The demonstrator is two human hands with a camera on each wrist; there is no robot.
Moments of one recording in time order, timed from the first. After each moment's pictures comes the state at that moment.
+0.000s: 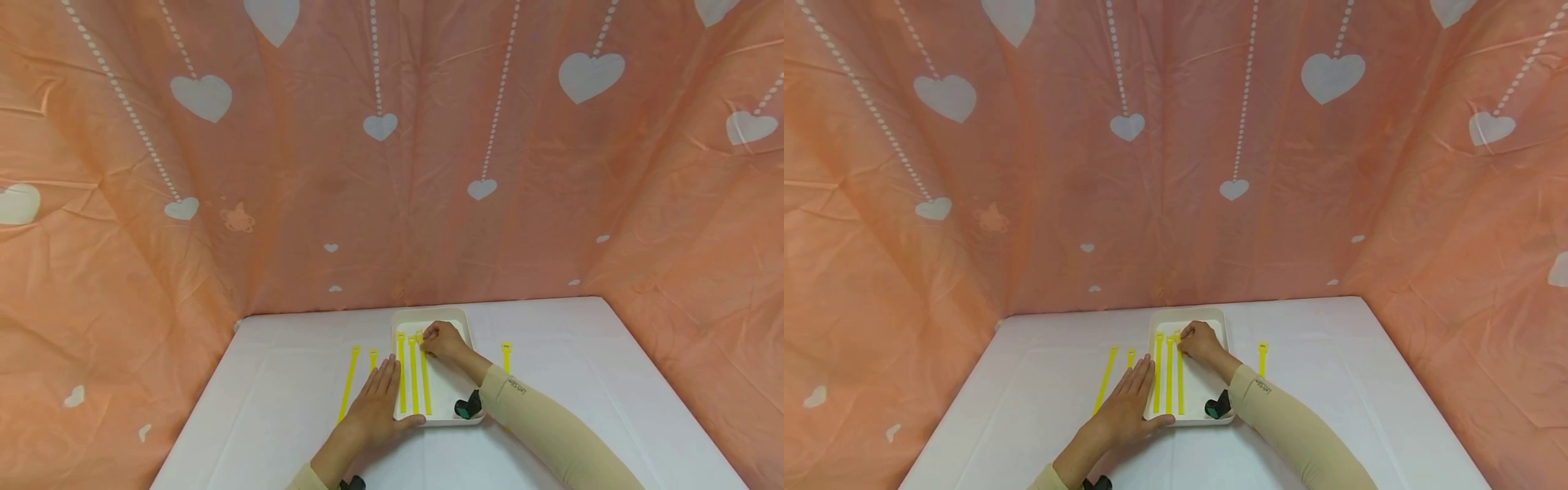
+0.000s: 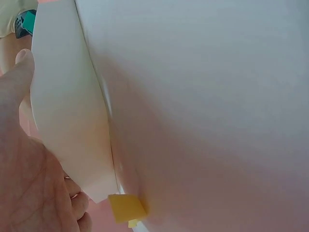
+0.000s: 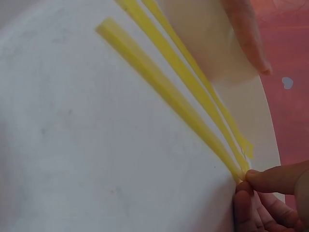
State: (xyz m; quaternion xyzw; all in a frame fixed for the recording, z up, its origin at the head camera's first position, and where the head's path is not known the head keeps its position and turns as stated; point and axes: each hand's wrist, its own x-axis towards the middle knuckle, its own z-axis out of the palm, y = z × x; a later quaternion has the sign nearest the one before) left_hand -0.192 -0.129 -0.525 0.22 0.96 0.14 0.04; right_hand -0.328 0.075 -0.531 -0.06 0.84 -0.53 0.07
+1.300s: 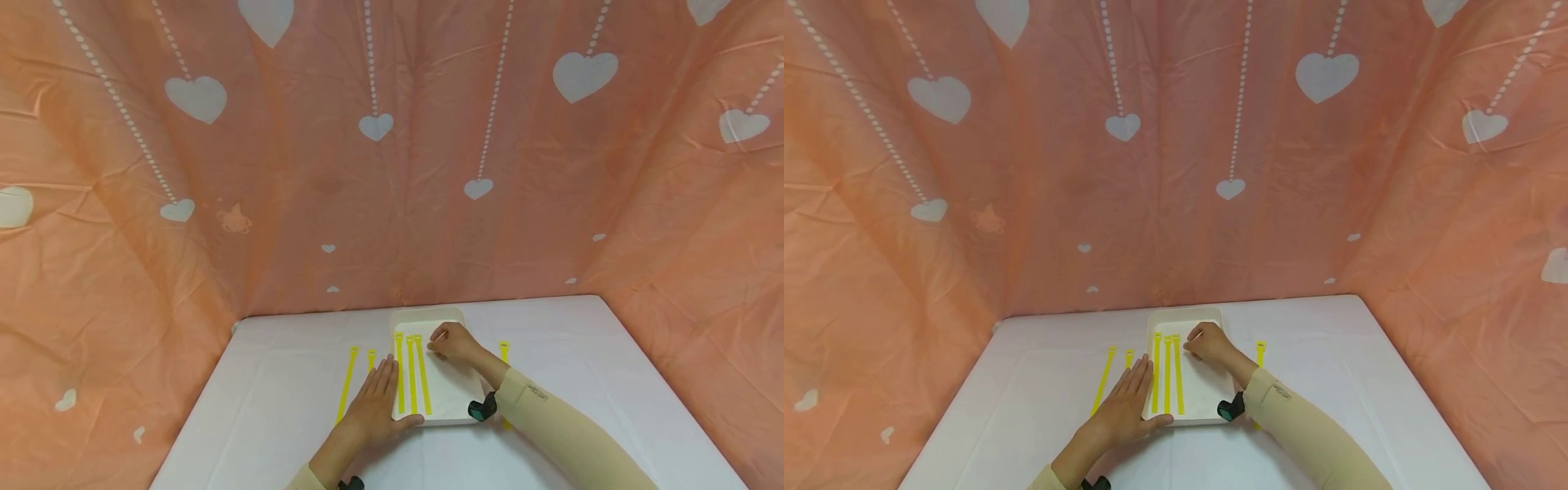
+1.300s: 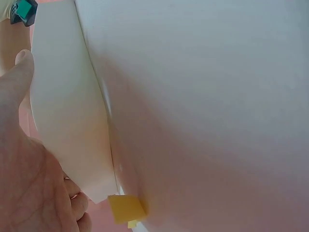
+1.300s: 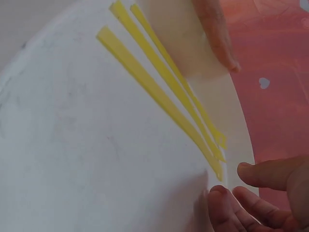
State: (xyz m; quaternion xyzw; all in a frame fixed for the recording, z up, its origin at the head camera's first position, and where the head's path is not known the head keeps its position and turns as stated) left_hand -0.191 -0.127 -0.522 0.21 0.97 0.13 0.05; right_hand -0.316 0.102 -0.515 -0.07 0.86 -0.50 0.10
